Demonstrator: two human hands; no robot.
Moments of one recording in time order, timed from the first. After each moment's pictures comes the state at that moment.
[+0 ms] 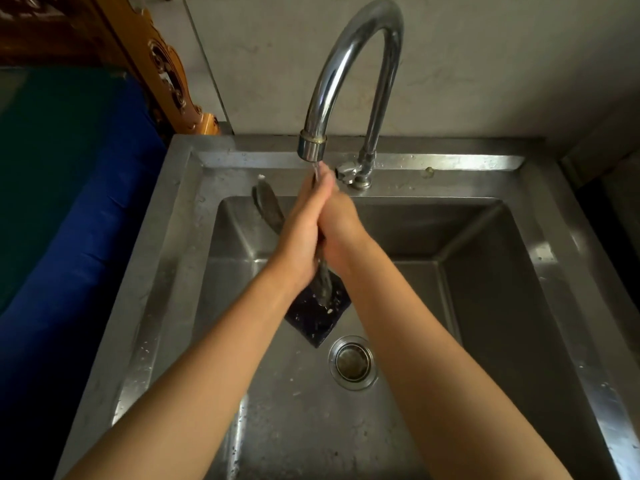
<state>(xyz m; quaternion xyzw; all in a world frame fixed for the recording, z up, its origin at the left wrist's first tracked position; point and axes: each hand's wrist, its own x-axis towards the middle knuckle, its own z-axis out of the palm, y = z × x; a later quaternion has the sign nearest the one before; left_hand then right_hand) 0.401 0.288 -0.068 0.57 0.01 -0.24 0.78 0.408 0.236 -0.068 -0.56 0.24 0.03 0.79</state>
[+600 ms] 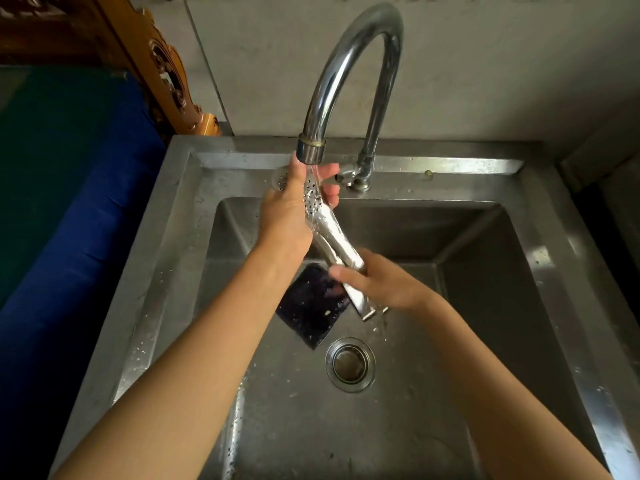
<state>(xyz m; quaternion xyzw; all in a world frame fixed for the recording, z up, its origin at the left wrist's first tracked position) 0.437 0.282 -0.076 0.50 0.07 -0.15 0.85 0.342 0.166 -0.121 -0.81 0.06 0.19 0.55</state>
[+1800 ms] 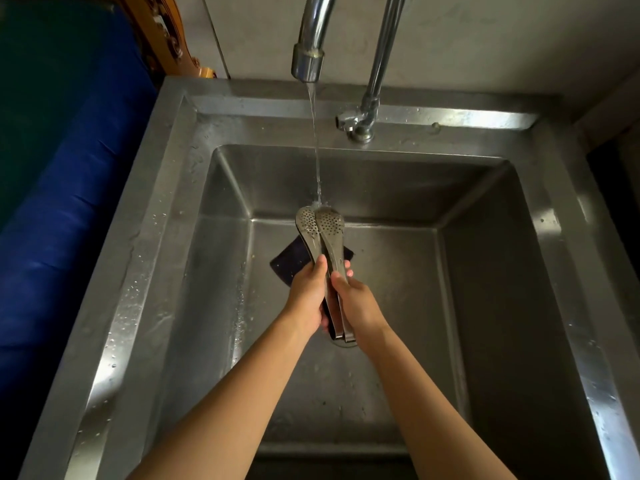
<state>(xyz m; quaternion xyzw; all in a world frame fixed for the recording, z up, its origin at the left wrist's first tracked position) 0.311 0.297 -0.200 0.57 0.25 -0.33 0.71 0.268 0.230 -0.191 -0.58 0.36 0.18 0.71</state>
